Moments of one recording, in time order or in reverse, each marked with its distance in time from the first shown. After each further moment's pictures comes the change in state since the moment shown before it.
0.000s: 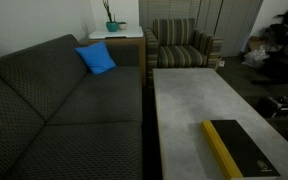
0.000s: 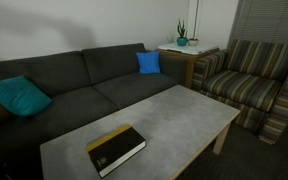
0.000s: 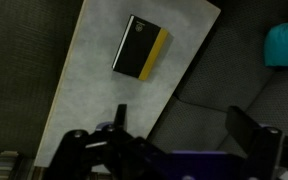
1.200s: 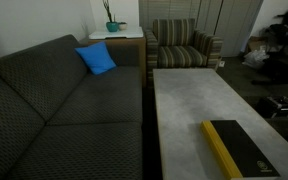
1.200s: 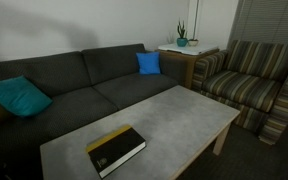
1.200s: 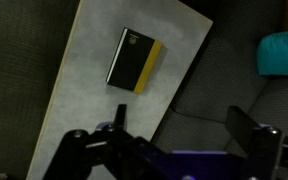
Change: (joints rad) arm -0.011 0.085 0.005 0.014 0.034 -0.023 -0.020
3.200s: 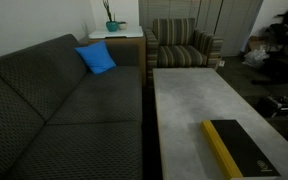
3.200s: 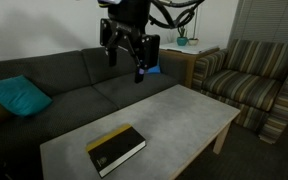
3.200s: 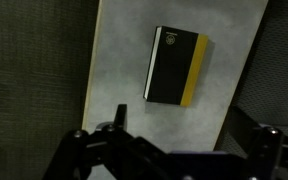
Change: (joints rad) arm -0.086 0.533 0.114 0.077 0.141 0.372 0.035
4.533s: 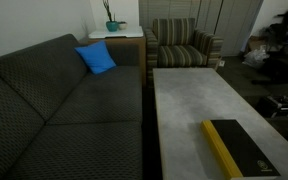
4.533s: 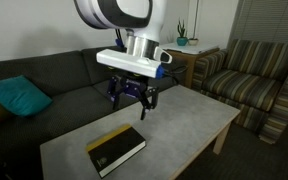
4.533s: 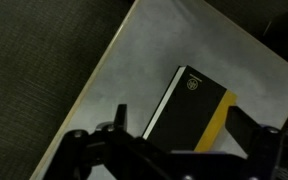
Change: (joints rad) arm -0.068 0.447 0.187 0.287 -0.284 -0.028 -0.012
